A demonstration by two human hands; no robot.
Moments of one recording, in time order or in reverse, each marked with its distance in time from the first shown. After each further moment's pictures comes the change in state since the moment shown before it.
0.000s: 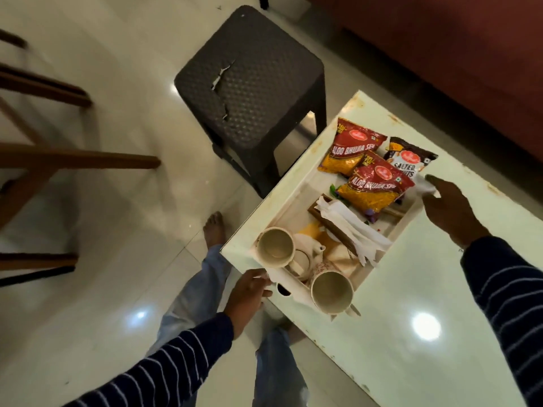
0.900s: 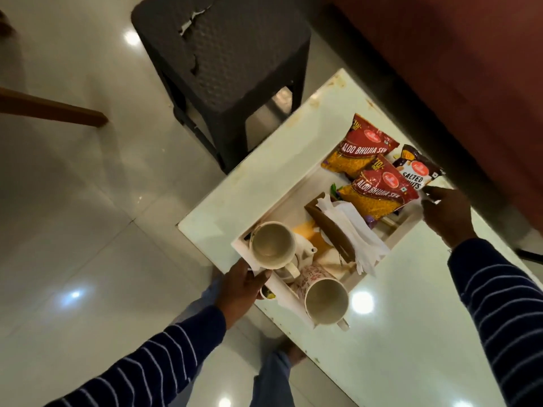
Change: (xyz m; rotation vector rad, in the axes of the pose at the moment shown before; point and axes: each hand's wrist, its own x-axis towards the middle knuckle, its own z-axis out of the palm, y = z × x) left_hand -0.005 -0.020 0.062 -0.007 -0.123 0.260; right_hand -0.004 0.062 -0.043 -0.259 0.054 0.100
